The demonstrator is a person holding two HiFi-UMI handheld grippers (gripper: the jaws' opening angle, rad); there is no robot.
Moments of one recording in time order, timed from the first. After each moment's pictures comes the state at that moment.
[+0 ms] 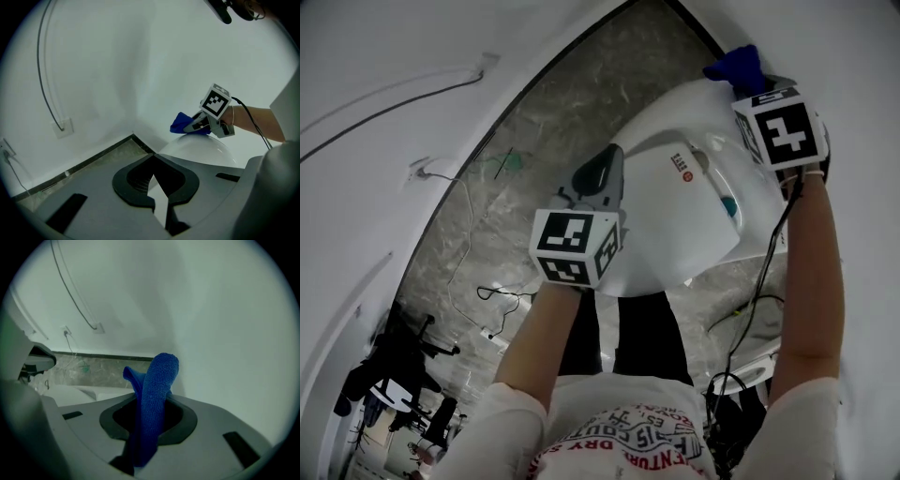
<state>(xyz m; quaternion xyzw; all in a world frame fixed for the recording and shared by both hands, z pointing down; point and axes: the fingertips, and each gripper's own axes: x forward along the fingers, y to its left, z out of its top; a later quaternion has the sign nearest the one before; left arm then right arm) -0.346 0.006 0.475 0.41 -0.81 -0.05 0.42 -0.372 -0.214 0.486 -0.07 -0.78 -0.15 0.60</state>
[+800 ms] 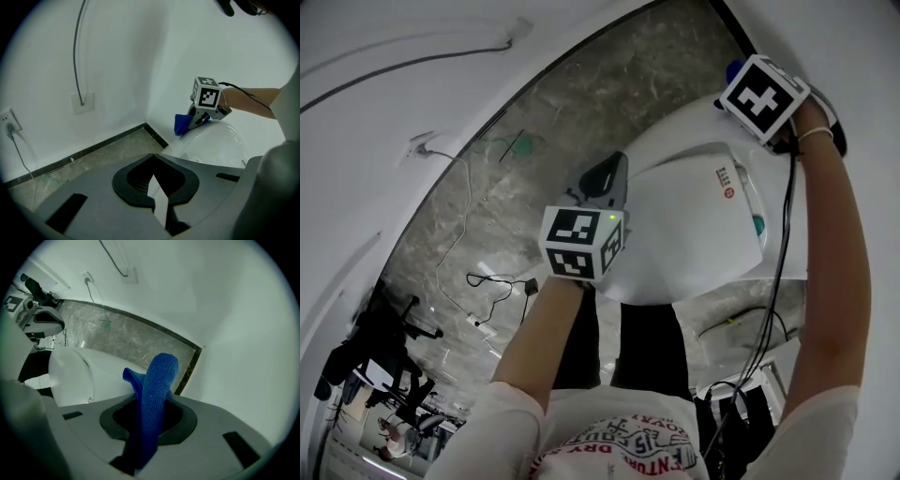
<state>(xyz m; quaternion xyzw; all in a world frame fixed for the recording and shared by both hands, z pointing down) -0.346 0.084 0.565 0.36 -0.80 -0.06 0.47 -0.383 -0.144 0.587 -0.24 -0.57 -0.29 0.73</state>
